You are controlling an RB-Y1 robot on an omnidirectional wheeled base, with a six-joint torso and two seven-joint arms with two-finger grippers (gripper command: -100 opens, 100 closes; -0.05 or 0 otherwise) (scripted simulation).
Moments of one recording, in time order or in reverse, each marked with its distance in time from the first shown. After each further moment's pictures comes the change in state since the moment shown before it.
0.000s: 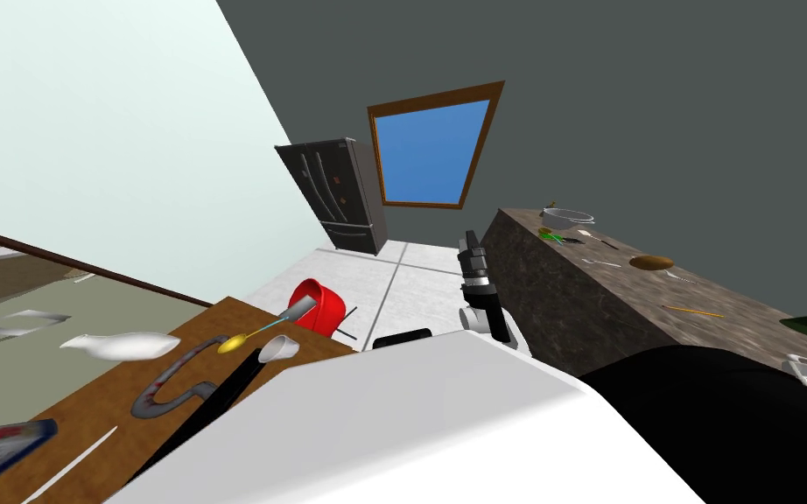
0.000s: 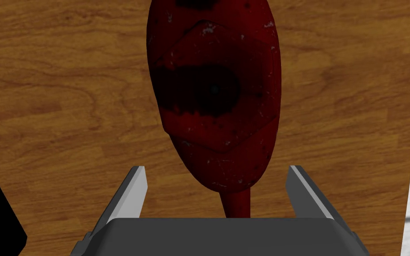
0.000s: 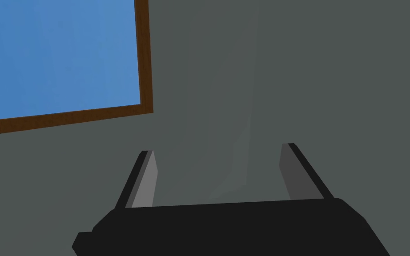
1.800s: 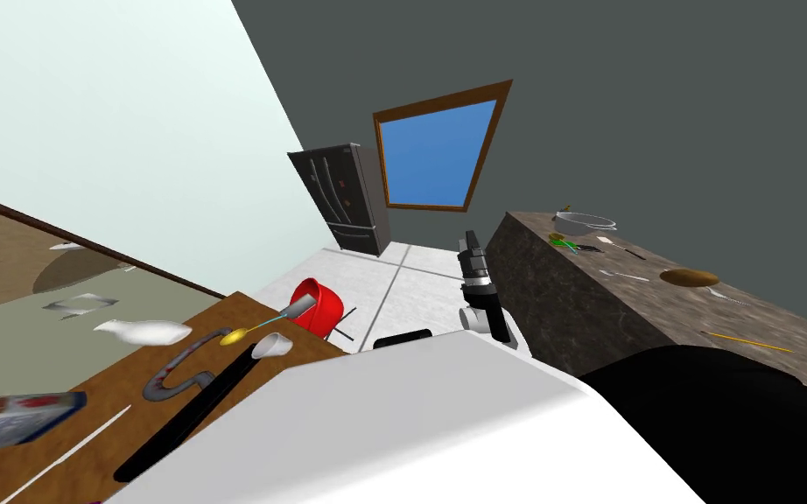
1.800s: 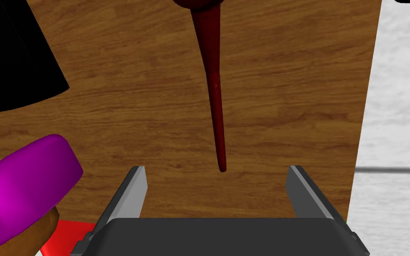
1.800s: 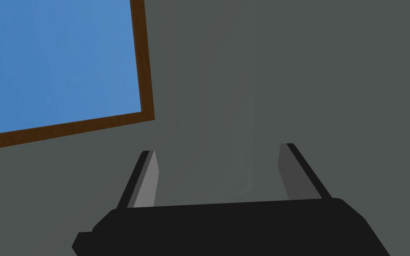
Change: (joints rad) left arm 0.233 0.129 0.057 -0.060 0.140 -0.066 -0.120; right arm 0.000 0.000 0.000 0.000 0.000 0.000 0.000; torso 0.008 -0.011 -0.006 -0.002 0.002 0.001
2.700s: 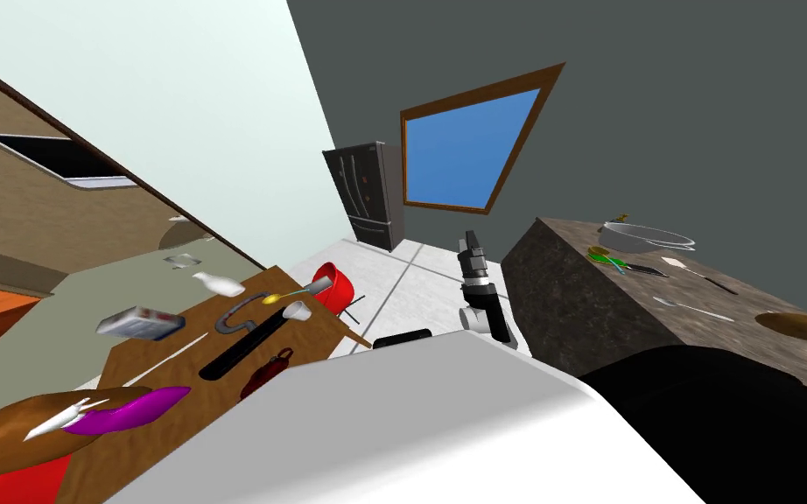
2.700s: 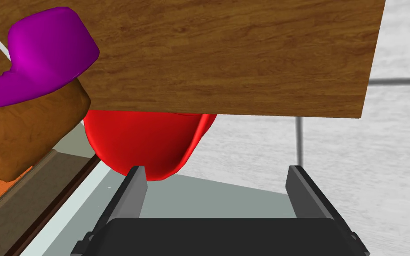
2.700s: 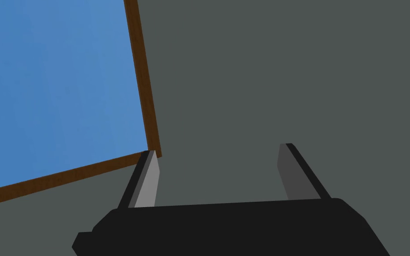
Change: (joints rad) left arm 0.038 0.111 -0.040 -0.181 -0.107 -0.169 0.058; right arm 0.000 0.000 0.000 0.000 0.000 0.000 0.000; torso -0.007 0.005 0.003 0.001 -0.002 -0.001
